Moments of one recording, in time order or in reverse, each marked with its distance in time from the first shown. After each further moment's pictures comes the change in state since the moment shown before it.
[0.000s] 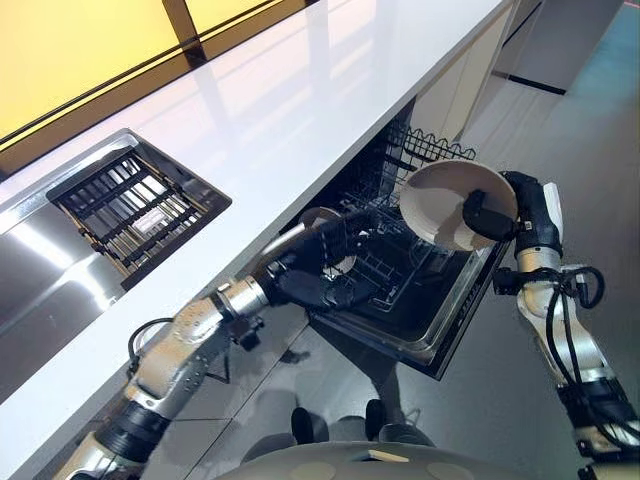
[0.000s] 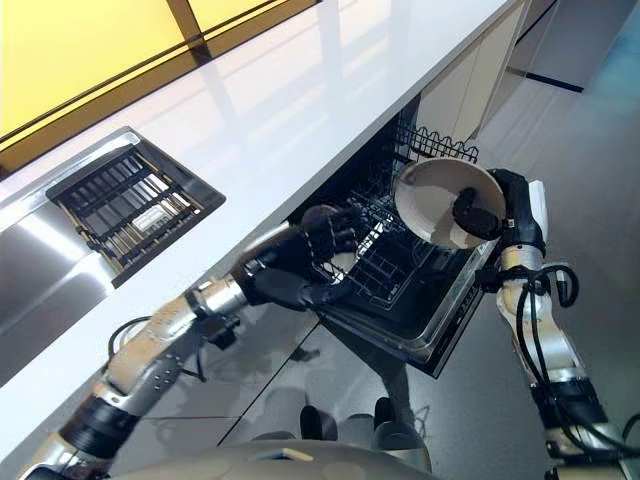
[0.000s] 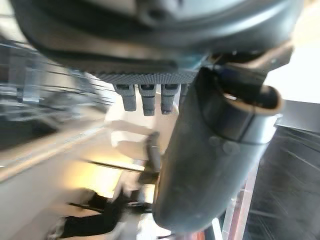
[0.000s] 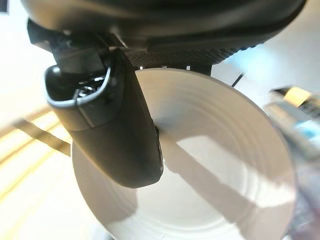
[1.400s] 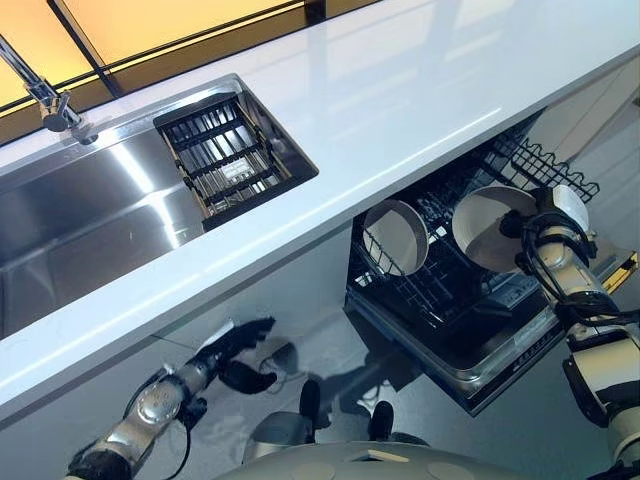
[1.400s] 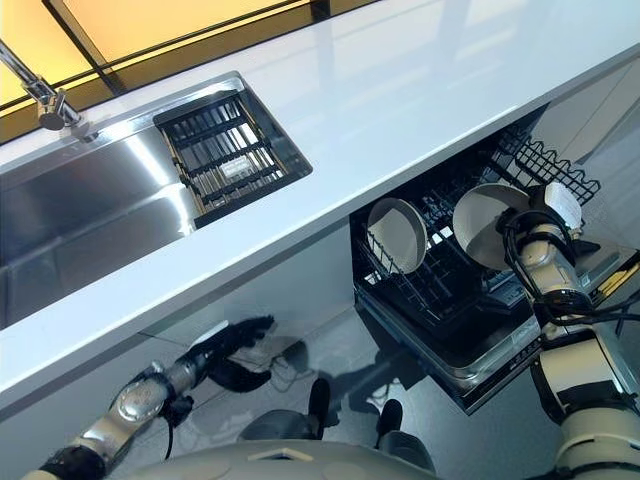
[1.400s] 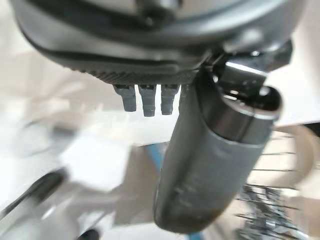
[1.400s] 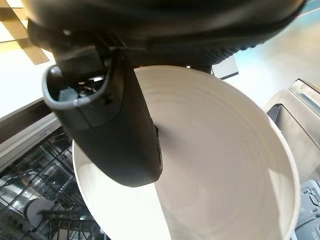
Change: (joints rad) left arm 0.149 0.075 -0.057 0.710 0.410 -0.294 0.125; right arm -0.507 -0.048 0.255 0.827 -0.166 0.039 0.043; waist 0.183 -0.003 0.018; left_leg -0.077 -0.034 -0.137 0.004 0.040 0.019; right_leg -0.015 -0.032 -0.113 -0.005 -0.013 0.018
